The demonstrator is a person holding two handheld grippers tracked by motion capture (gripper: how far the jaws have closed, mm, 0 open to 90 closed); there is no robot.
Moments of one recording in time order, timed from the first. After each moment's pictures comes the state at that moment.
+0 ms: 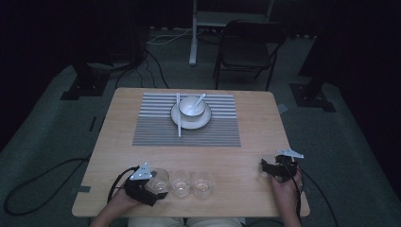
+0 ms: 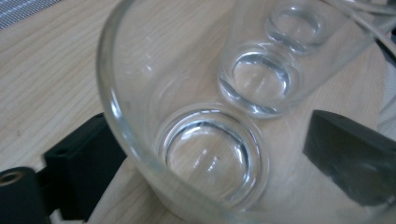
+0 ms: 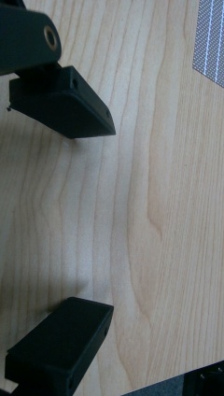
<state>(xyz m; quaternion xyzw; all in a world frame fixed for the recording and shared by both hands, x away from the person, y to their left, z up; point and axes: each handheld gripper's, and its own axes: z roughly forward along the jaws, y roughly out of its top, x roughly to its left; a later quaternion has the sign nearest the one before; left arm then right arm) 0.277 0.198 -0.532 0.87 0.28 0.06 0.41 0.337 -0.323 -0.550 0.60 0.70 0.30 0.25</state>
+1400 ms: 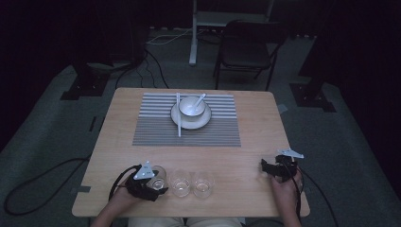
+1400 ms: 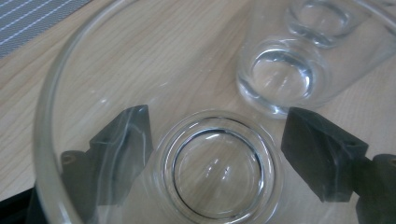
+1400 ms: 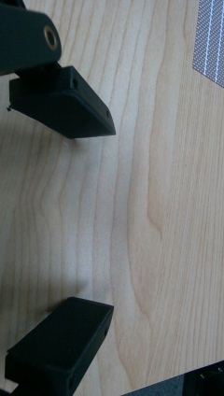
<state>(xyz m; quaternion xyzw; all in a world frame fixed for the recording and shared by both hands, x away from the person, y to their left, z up) 0.282 0.195 -0.530 0.88 0.27 0.10 0.38 0.337 -0.323 -0.550 0.60 0.70 0.30 0.25</state>
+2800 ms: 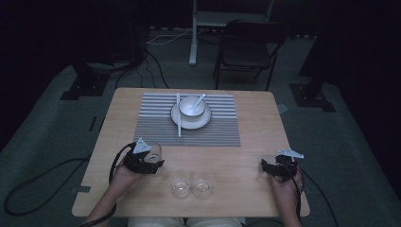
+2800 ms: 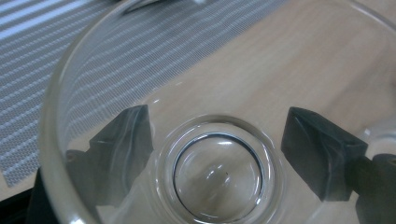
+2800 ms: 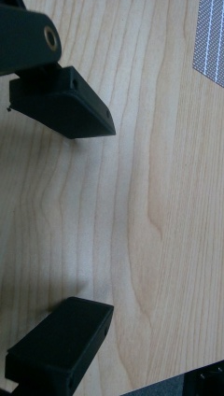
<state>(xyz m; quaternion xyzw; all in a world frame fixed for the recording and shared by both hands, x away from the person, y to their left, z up) 0.340 0.201 -0.498 0.84 0.37 0.17 0.36 0.337 -0.323 -0.550 0.60 0.70 0.30 0.25</state>
